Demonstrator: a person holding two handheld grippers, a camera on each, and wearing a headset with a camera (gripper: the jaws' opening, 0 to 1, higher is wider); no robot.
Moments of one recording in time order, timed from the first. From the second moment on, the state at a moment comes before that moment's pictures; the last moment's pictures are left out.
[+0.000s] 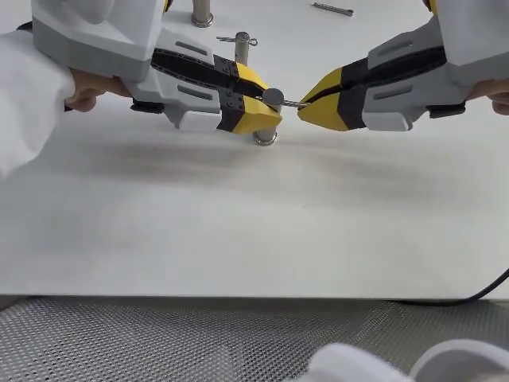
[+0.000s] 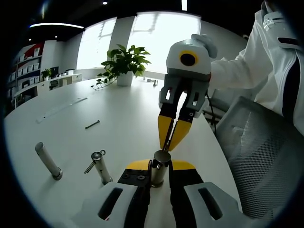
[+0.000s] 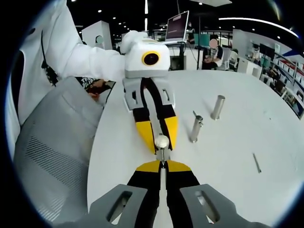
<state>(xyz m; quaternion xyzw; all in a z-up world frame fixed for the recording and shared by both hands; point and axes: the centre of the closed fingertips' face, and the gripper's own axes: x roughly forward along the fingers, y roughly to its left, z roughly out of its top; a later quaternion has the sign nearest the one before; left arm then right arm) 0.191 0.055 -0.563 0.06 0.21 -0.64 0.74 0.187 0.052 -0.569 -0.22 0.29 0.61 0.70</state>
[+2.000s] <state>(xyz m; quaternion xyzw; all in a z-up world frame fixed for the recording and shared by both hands) 0.179 0.065 -0.563 0.01 0.22 -0.62 0.76 0.185 0.056 -0.561 -0.20 0.29 0.60 0.72</state>
